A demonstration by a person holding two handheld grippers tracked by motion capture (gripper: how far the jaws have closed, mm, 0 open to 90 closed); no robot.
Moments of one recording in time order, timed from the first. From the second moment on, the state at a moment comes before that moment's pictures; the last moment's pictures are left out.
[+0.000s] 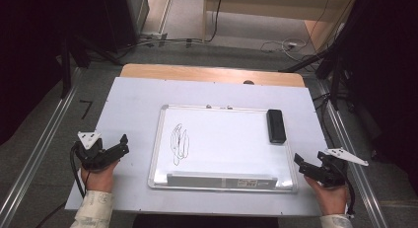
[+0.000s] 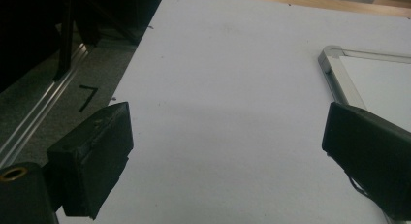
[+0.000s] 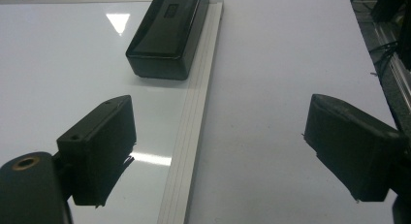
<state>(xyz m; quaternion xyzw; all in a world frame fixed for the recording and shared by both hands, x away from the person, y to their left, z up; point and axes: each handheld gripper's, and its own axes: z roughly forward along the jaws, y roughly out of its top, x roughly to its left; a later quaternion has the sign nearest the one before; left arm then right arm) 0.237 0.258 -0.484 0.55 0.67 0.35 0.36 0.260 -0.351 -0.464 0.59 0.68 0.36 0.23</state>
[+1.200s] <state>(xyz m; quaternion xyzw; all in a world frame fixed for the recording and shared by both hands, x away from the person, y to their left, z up) 0.243 0.256 -0.486 0.55 0.67 0.33 0.37 0.363 -0.276 -0.464 0.59 0.69 0.34 0.25</state>
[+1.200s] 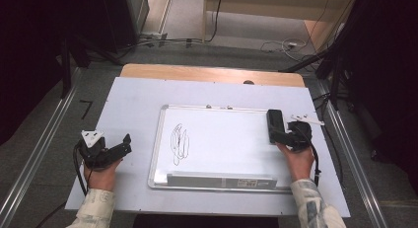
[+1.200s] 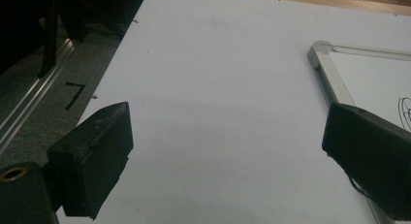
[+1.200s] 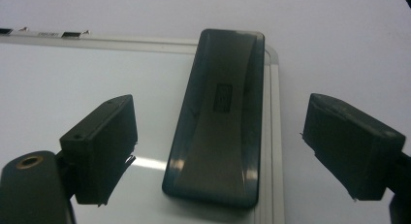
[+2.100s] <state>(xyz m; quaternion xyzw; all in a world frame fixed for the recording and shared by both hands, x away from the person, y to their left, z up) 0.243 0.258 -0.486 0.55 0.67 0.33 0.38 0.422 -0.263 -0.484 0.62 0.69 0.29 0.24</state>
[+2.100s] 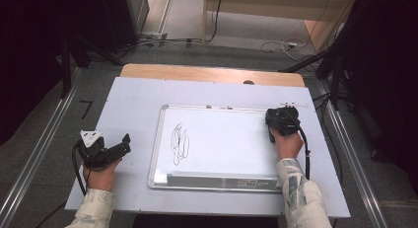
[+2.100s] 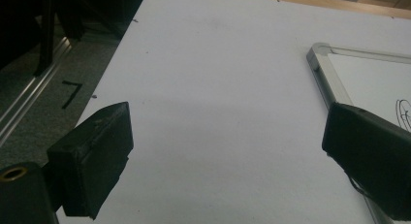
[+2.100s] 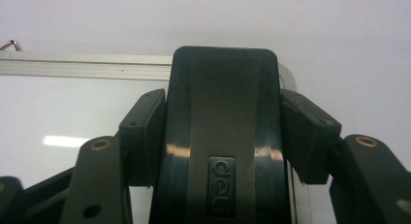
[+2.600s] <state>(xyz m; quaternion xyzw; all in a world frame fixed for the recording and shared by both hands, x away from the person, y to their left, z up) 0.243 0.258 -0.486 0.55 0.67 0.32 0.38 0.418 -0.264 -0.489 0.61 0.69 0.31 0.24</state>
